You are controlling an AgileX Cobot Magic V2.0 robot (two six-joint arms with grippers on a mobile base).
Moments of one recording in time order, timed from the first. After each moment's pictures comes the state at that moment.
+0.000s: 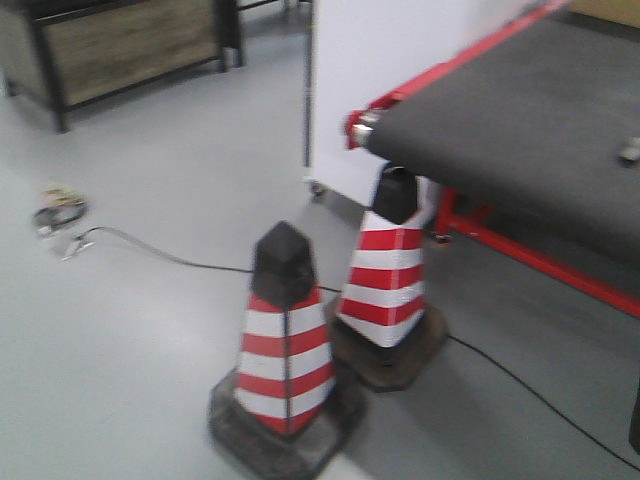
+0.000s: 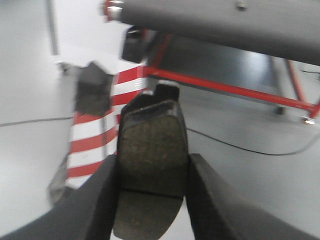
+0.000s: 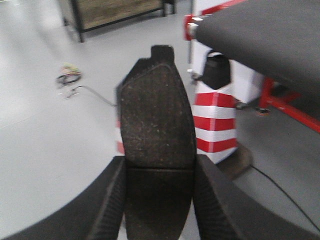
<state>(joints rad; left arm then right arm) -0.47 0.13 -0.47 -0.10 0.81 -0.06 0.29 0.29 -0.44 -0.04 0.61 0.12</state>
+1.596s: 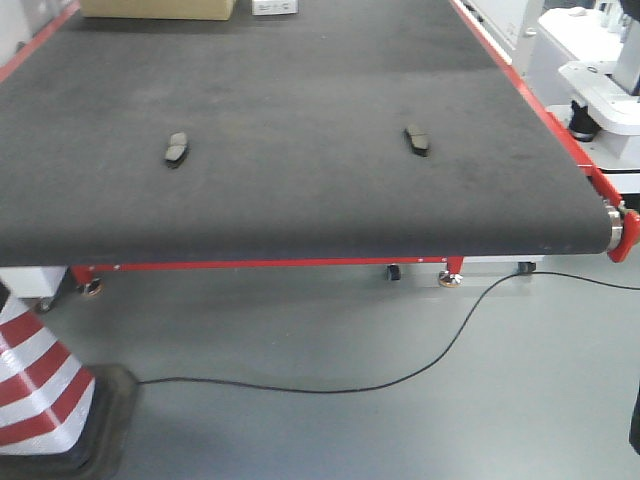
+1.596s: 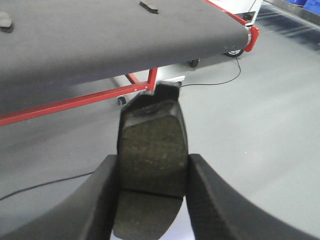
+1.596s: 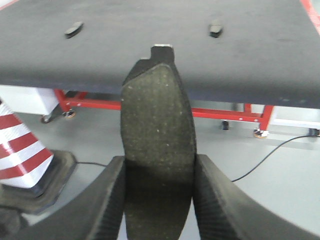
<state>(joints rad) -0.47 0.13 -0.47 -0.10 0.81 -0.06 0.29 0.29 -0.44 -0.04 0.61 0.12</state>
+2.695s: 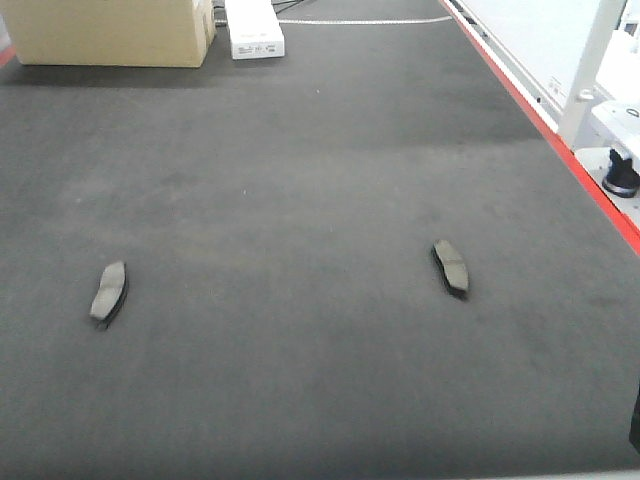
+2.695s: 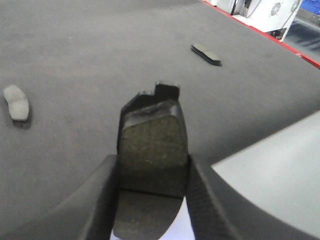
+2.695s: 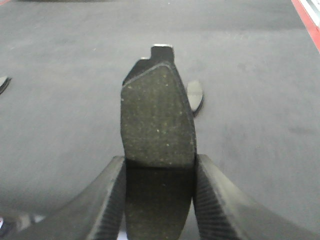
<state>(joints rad) -0.47 0.13 -0.47 -0.10 0.81 -0.06 0.29 0.29 -0.44 -0.04 0.61 0.12</state>
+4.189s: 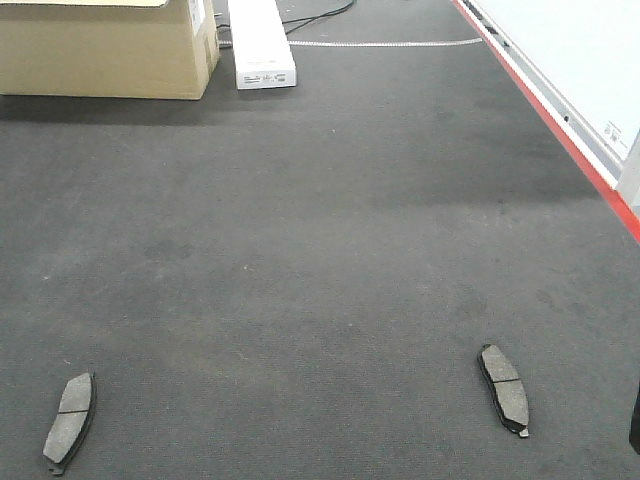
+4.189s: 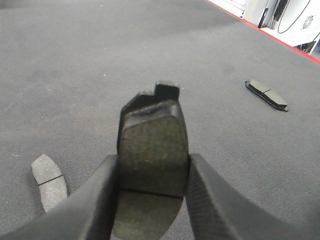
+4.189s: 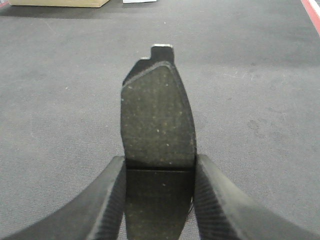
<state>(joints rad) -0.47 0.13 -0.47 -0.10 0.81 -0.06 0.29 0.29 -0.44 -0.04 0.61 0.12</state>
